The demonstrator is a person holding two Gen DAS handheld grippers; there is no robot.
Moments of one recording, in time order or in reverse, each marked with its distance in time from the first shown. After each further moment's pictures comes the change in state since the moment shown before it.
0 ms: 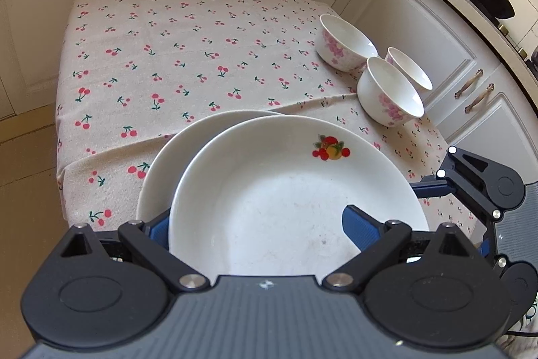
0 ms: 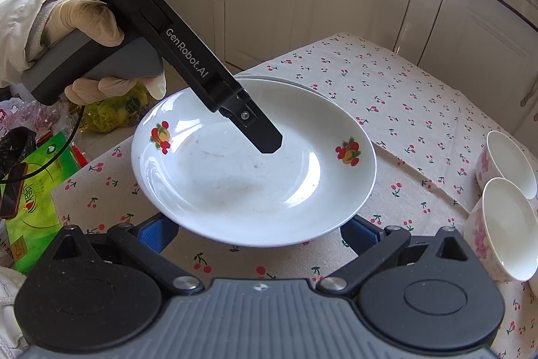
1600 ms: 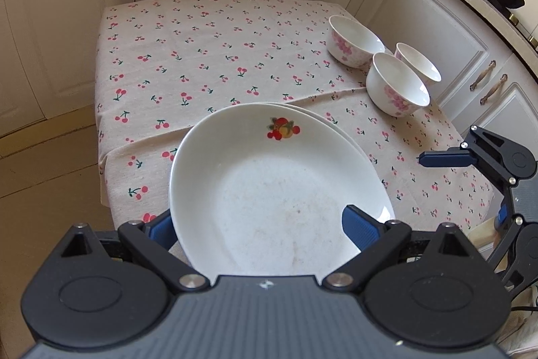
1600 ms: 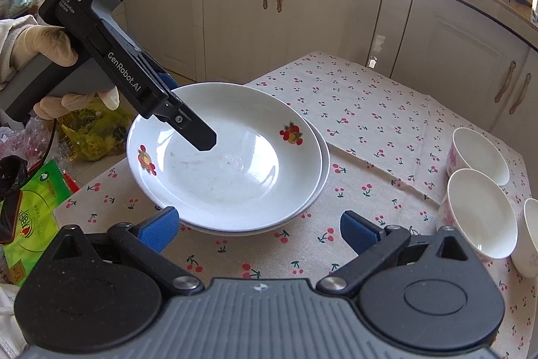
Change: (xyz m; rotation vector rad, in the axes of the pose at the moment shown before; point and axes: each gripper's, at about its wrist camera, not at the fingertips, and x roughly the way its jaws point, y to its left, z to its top) left arm -0.034 -0.013 -0.015 0.025 -0.004 0.112; right arm -0.027 -0.010 -0.015 0.069 -0.094 -0.057
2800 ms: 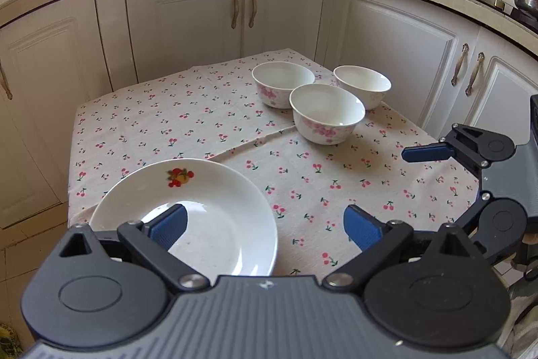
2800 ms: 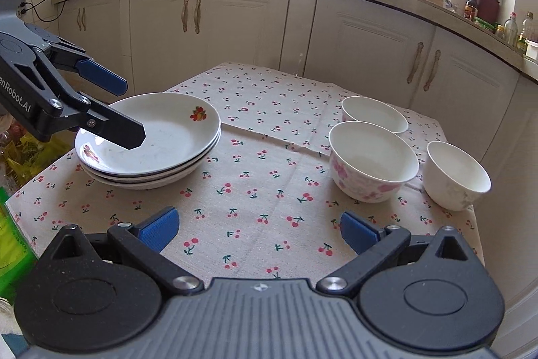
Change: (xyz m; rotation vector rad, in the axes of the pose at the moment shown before) left arm -0.012 -0.143 -0.024 0.212 -0.236 0.127; right arm -0.060 -0.039 -0.069 0.128 -0.124 -0.243
